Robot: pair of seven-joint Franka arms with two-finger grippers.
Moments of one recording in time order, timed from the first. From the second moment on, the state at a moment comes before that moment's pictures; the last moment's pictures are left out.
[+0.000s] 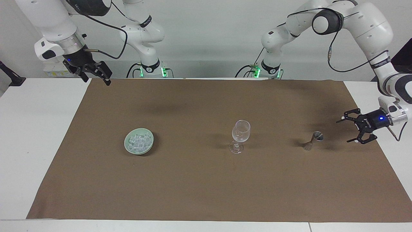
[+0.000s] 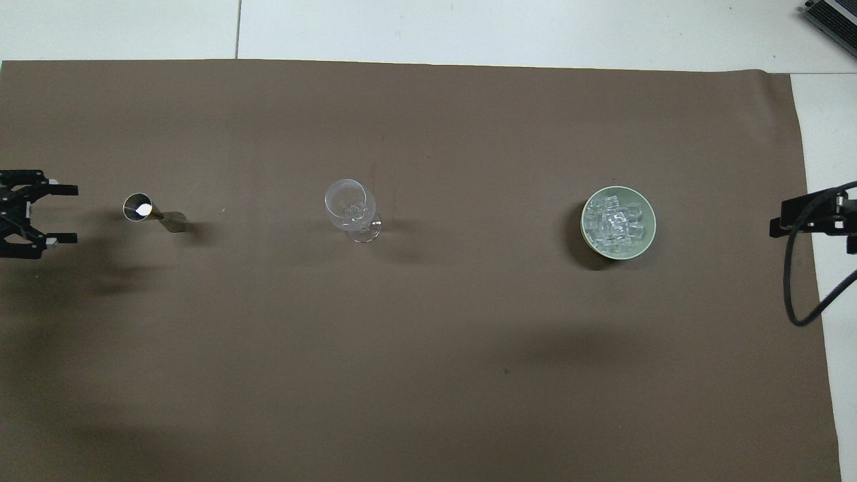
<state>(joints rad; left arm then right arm) 0.49 0.62 0.04 -1.50 -0.92 1.47 1.97 0.10 -0.03 -0.20 -1.58 0.03 1.54 0.13</state>
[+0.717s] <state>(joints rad) 0.53 0.79 -0.06 -1.50 -1.08 1.38 2.17 -0.02 -0.03 -0.10 -1.59 0.02 1.59 0.06</state>
